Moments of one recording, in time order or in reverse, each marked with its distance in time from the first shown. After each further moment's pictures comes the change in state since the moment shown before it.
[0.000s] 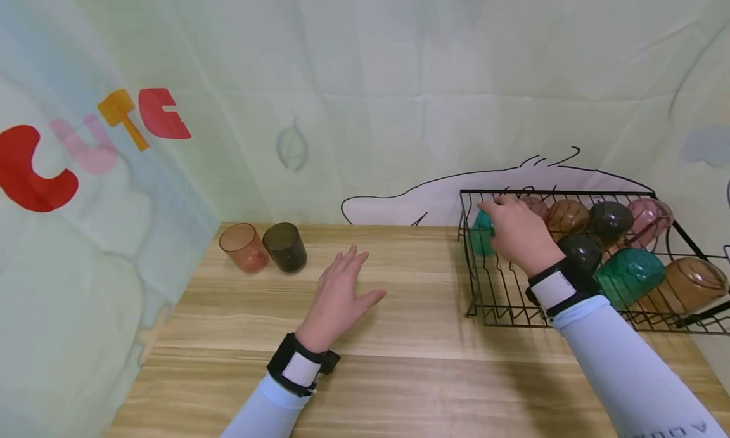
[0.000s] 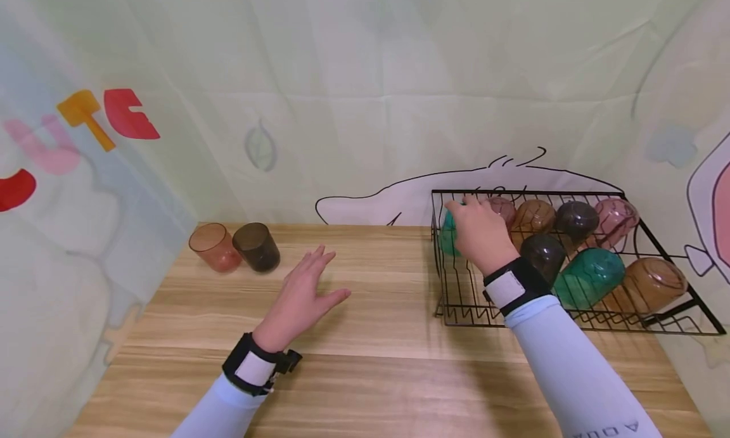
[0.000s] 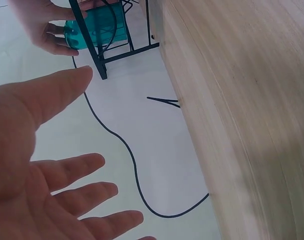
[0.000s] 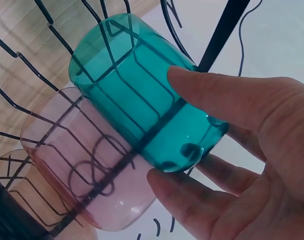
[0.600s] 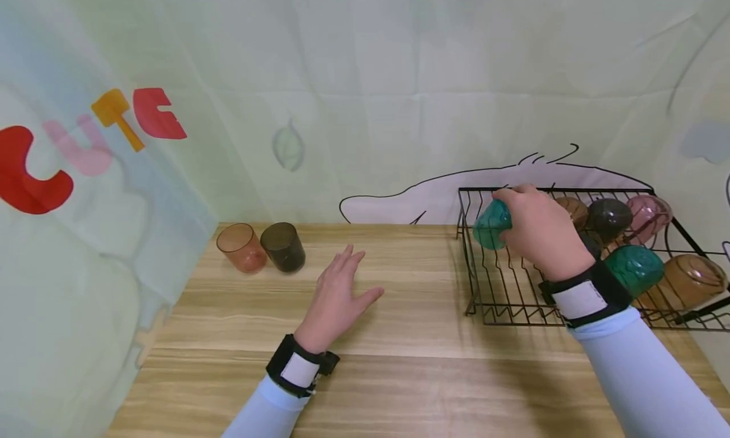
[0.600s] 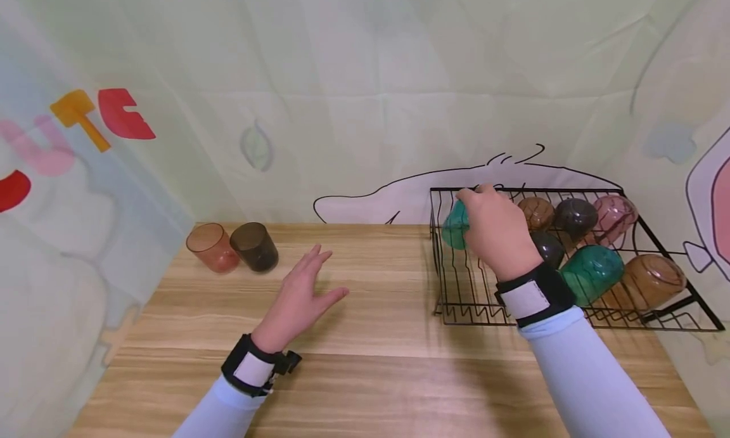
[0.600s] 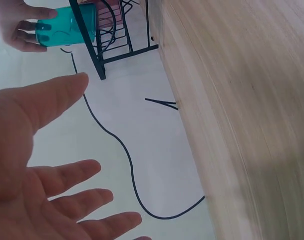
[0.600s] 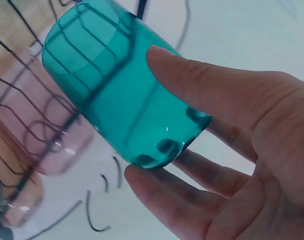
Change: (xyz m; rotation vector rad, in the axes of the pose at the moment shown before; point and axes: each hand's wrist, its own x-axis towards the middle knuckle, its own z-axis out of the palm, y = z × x) left_hand 0.000 -0.001 0.002 -0.040 0.016 -0.021; right_hand -0.023 -0.004 -0.039 0.059 0.097 0.013
